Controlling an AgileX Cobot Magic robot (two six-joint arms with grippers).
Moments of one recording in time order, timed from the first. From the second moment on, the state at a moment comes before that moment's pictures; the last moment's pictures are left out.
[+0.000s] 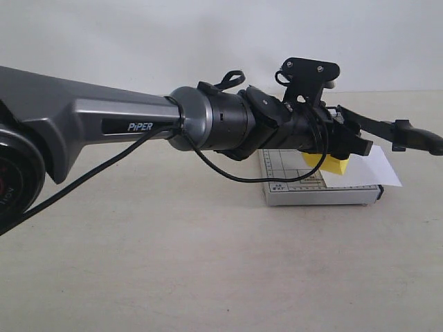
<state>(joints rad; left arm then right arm) -0.68 2.34 -1.76 -1.18 0.03 1.65 0.15 0.22 -0.02 0.16 0.26 -0.19</state>
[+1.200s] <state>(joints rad) -0.68 2.34 -1.76 -1.18 0.03 1.67 0.15 0.22 -0.02 0.16 0.26 -0.19</state>
